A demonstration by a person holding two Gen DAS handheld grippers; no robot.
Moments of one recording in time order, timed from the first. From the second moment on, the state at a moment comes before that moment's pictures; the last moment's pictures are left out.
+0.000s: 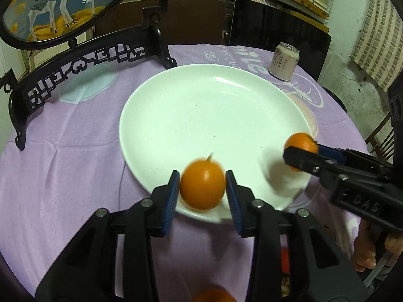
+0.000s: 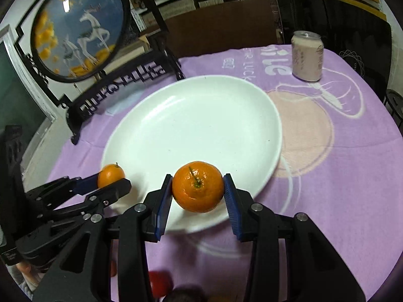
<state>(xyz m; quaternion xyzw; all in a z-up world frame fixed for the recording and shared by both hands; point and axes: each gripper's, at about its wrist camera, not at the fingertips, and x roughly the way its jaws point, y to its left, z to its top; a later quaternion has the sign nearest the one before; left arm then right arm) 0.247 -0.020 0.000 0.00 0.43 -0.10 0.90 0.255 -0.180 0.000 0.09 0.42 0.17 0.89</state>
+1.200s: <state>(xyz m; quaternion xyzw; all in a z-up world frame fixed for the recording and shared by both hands) 0.110 -0.001 -0.018 0.08 0.40 -0.06 0.91 0.094 -0.231 0.013 0.08 0.34 0.15 0.92</state>
